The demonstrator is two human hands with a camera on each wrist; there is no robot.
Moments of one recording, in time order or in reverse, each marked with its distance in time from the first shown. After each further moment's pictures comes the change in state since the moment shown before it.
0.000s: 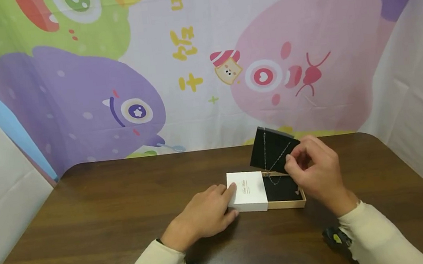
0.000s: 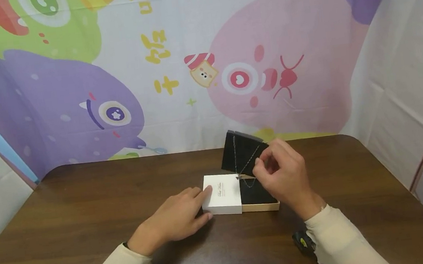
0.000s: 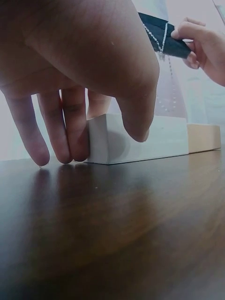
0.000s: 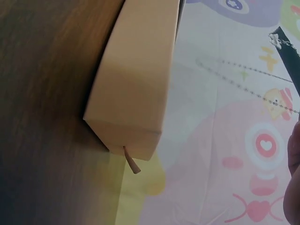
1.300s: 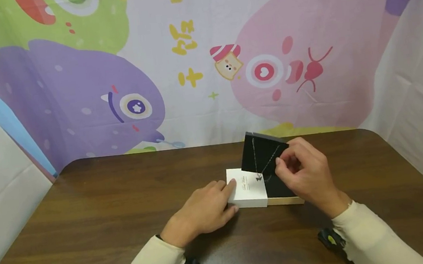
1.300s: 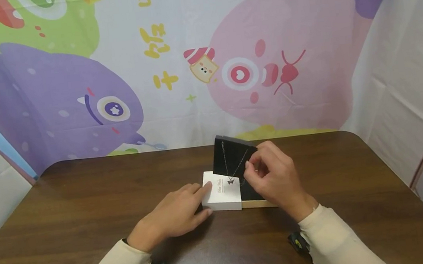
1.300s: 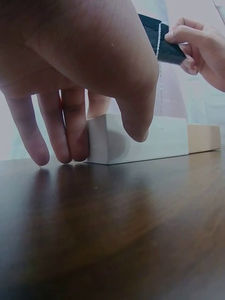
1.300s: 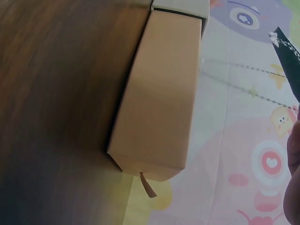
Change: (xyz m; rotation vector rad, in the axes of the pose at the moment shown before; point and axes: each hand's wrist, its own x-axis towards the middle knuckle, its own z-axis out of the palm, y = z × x) left_hand 0.001 -0.001 0.001 0.000 0.016 0.001; right_hand -0.006 -0.009 0.013 0.051 -0.060 -0.034
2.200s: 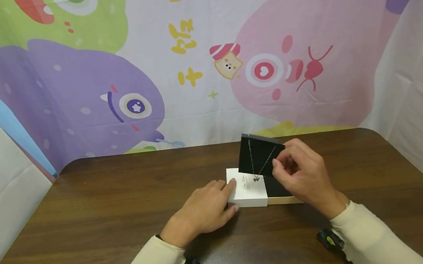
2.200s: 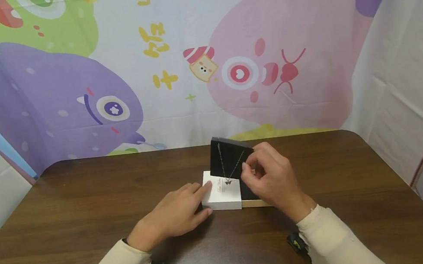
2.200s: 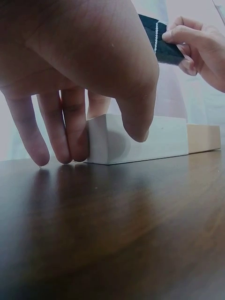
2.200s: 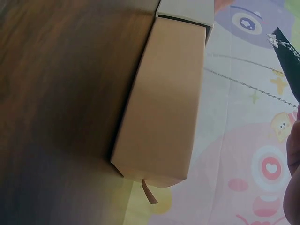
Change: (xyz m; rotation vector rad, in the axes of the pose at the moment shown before) left_hand 0.001 0.000 0.001 0.000 0.001 0.004; right_hand -0.026 0.032 0.009 -0.013 -0.048 0.014
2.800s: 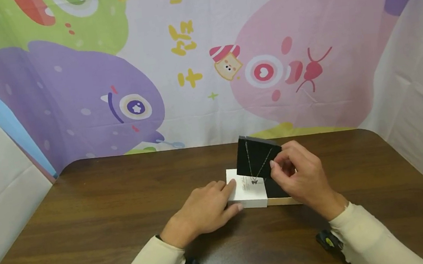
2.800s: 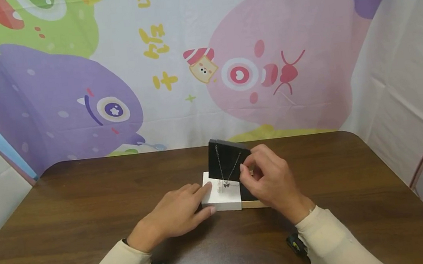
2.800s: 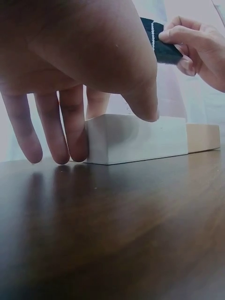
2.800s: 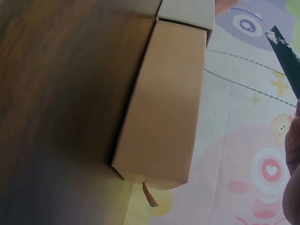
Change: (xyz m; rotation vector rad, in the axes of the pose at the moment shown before) left_hand 0.000 0.002 -0.003 0.016 0.006 -0.013; right_hand 0.000 -0.001 0.002 0.037 -0.015 -0.015
